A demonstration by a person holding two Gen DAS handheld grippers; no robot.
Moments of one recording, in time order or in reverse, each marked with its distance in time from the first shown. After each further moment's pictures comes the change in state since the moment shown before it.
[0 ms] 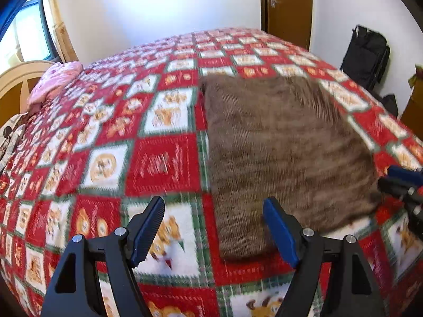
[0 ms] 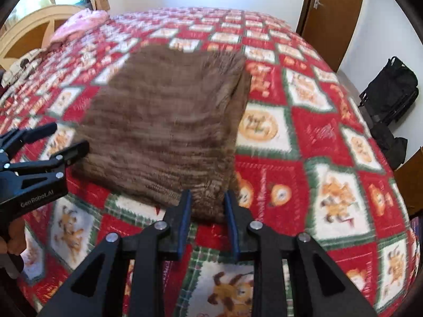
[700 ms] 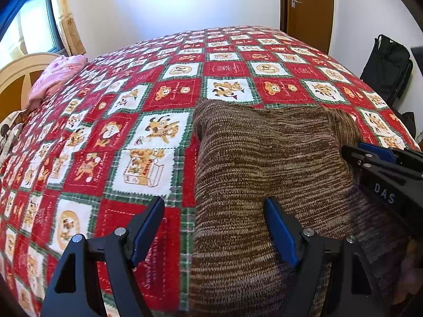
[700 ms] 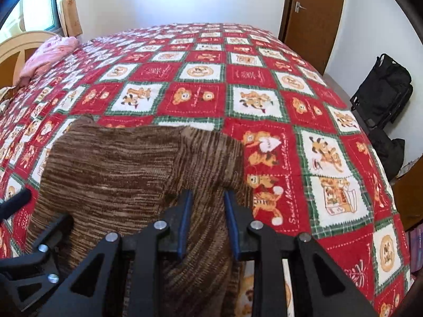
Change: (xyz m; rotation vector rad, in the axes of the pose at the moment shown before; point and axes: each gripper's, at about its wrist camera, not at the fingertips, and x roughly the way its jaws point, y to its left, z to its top) left arm 0.098 -0.012 0.074 -0.074 0.020 0.057; right arm 0.112 -0.024 0.133 0.101 -0.067 -0.065
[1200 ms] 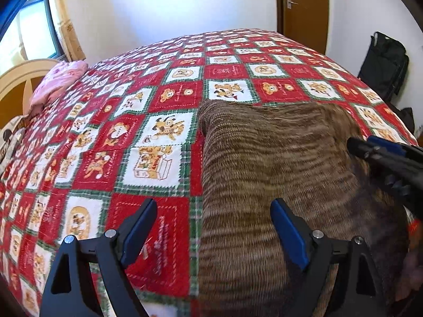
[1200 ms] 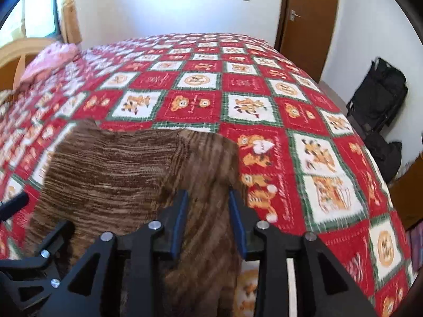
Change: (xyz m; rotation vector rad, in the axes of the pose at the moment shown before) left arm -0.022 0.006 -0.009 0.038 -0.010 -0.001; right arm -0.016 -0.004 -0.009 0.041 -0.066 -0.008
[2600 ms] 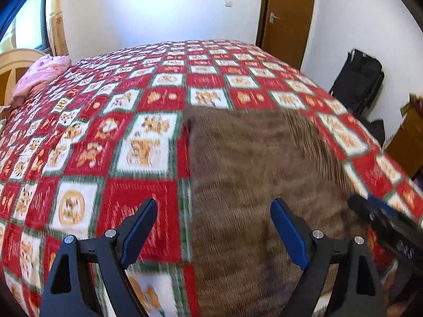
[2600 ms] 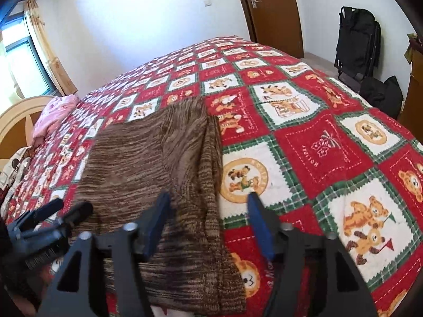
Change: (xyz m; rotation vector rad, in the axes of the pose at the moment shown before) left arm -0.032 0.022 -0.010 -0.053 -0.051 -0.182; right arm -0.071 -0.031 -0.085 0.293 -0.070 0.125
